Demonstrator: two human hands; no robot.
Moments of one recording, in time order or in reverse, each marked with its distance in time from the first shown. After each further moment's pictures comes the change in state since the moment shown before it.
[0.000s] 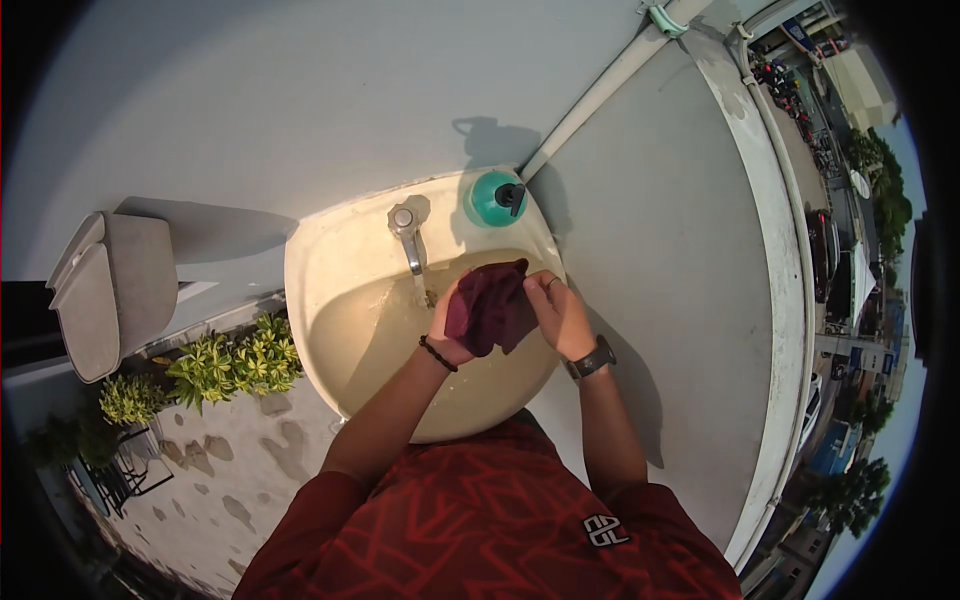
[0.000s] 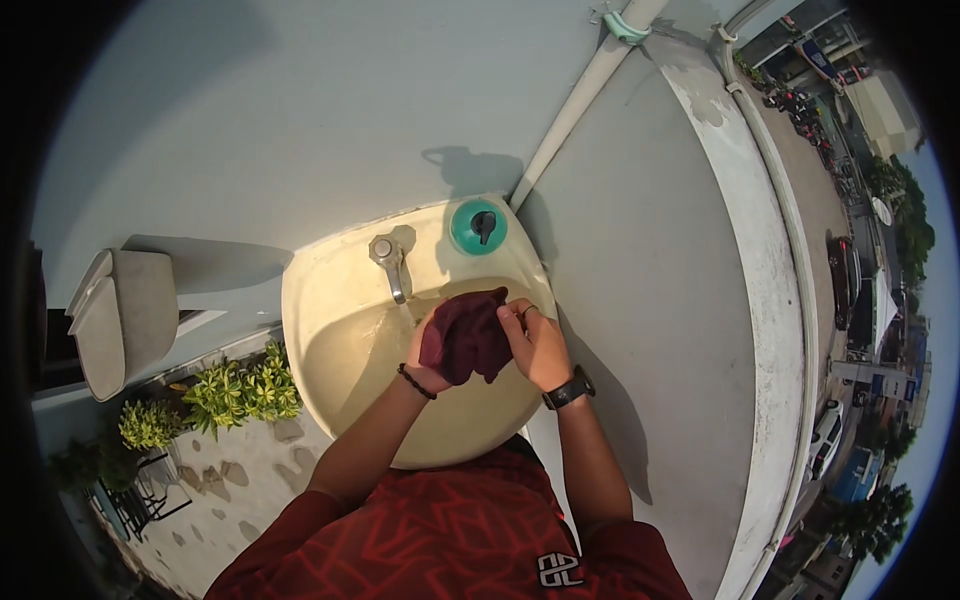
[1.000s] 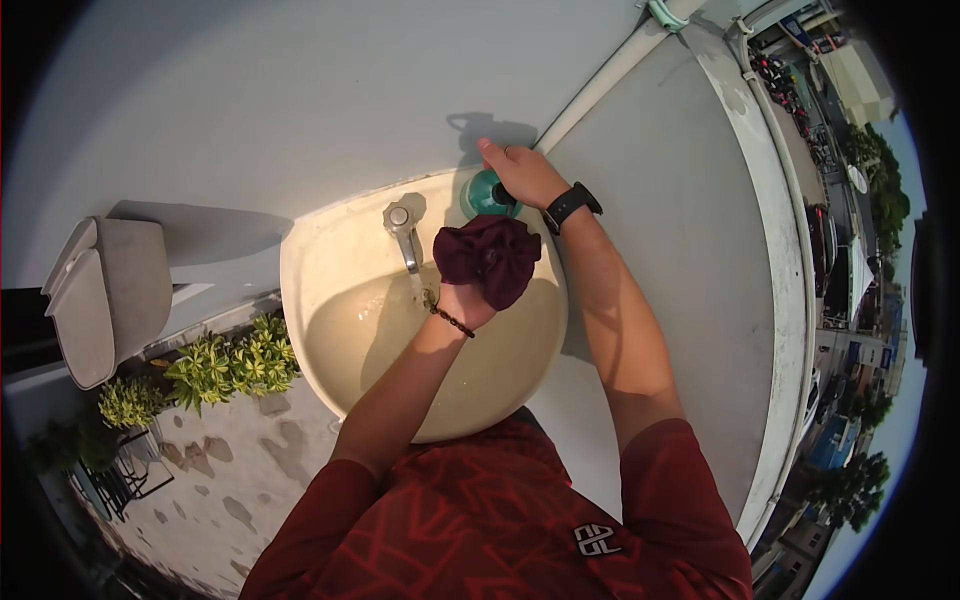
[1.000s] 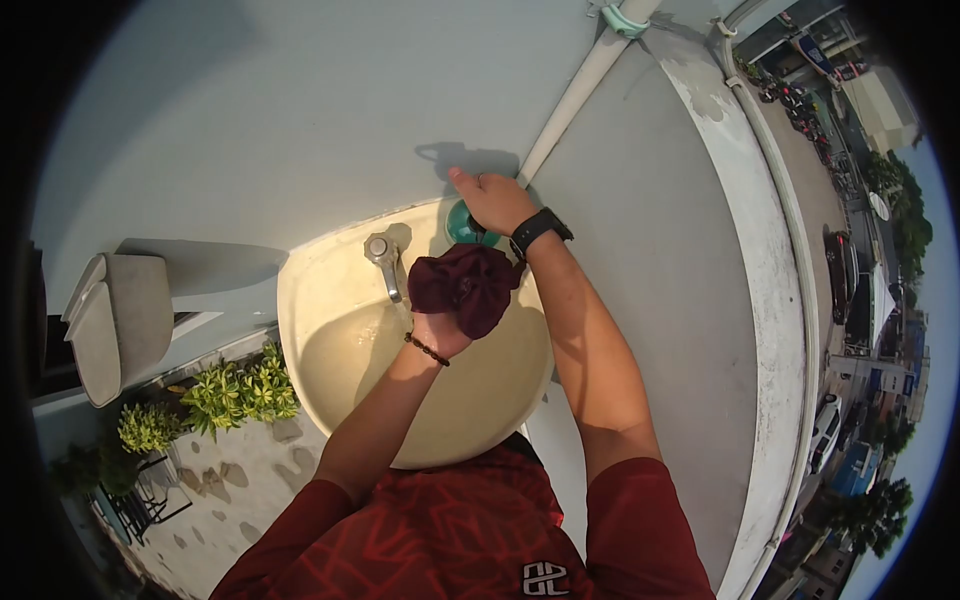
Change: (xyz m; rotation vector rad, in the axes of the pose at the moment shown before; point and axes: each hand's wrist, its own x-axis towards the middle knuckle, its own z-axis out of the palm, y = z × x) left_hand 0.056 0.011 0.046 -0.158 -0.214 0.086; right_hand 0.165 -0.063 0.026 -0.363 -0.075 -0.152
